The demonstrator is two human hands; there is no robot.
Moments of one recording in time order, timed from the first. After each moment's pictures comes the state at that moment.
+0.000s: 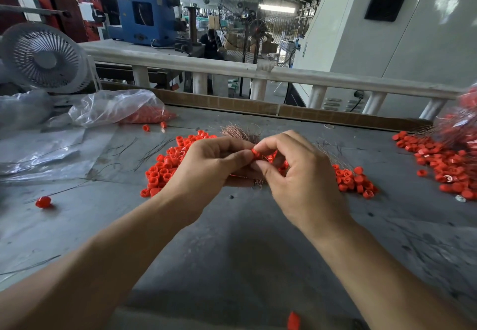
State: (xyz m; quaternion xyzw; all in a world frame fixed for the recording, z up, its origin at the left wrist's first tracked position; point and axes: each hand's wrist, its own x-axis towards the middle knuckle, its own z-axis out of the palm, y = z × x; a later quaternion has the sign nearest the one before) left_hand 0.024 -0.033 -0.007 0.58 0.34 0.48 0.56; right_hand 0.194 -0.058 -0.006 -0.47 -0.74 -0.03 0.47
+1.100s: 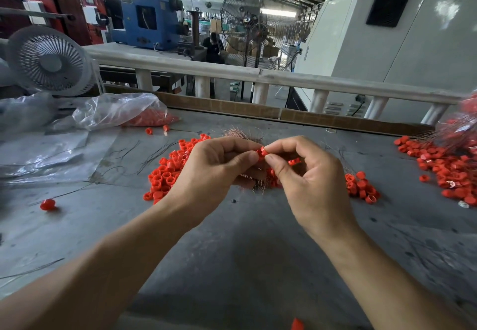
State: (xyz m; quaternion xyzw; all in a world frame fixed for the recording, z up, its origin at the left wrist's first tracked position) left_hand 0.024 -0.032 -0.009 0.63 0.31 0.51 0.50; right_hand 0.197 -0.057 -0.008 -0.44 -0.68 0.11 0.57
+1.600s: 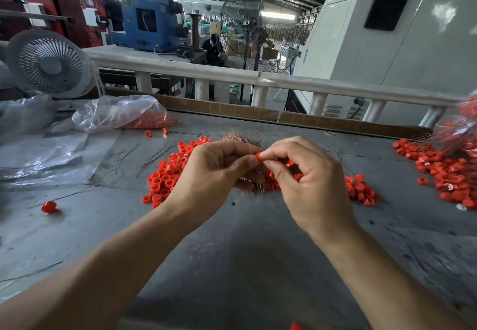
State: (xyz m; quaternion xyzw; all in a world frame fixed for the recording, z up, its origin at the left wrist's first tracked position) left_hand 0.026 -0.031 -0.009 0.64 0.32 0.51 0.48; right_hand 0.202 -0.054 -0.003 -0.41 -0.75 -0.03 0.52
